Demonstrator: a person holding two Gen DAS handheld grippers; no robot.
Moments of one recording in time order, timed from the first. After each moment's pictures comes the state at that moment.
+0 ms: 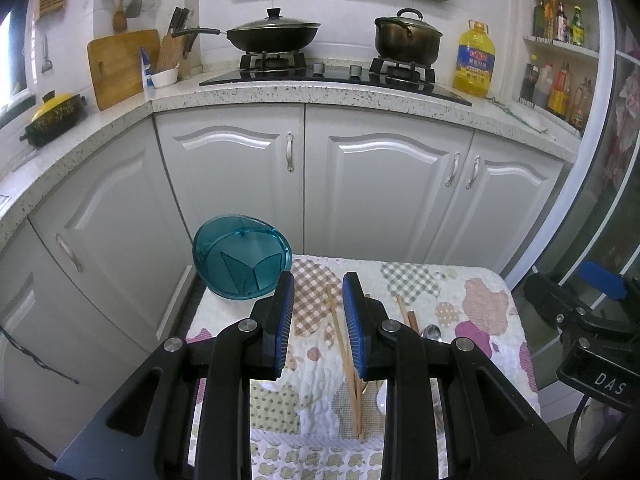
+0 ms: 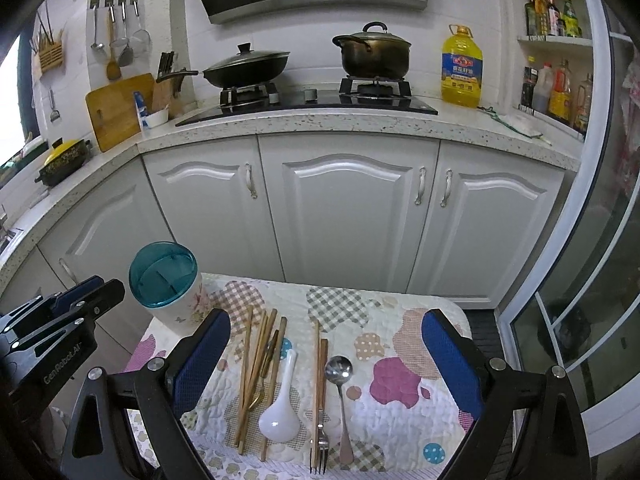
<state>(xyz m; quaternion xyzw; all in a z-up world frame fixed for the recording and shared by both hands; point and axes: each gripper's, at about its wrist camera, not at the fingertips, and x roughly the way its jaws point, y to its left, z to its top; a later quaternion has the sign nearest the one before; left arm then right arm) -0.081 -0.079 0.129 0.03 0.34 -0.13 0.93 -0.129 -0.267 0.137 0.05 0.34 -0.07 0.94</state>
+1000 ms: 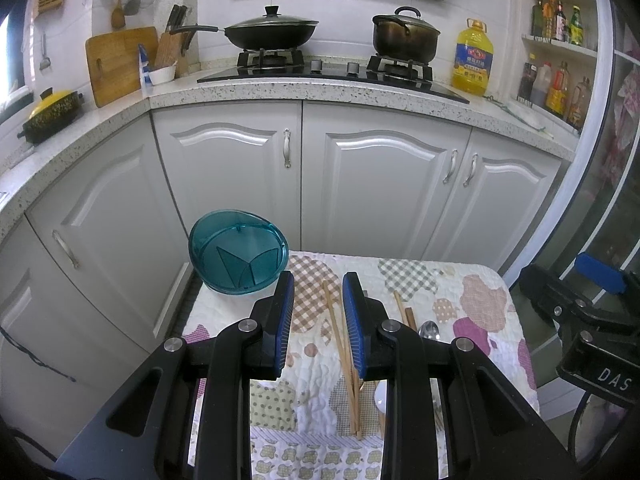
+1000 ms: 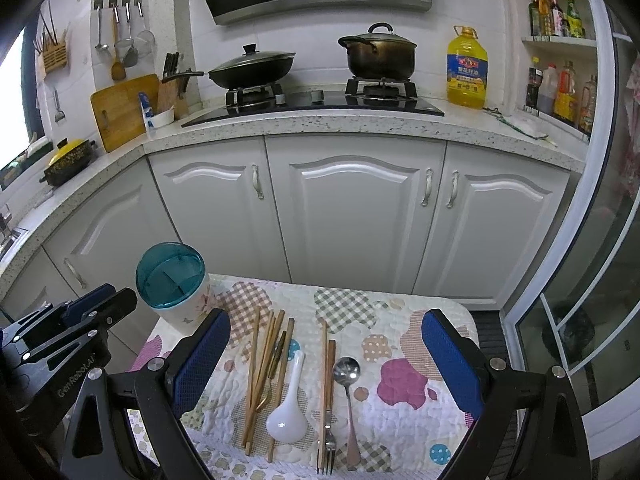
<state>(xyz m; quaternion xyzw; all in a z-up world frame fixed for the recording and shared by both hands) -0.083 -0.080 0.126 0.03 0.35 -0.13 0.93 -0.125 -0.262 0.141 0.05 0.34 -0.06 0.94</state>
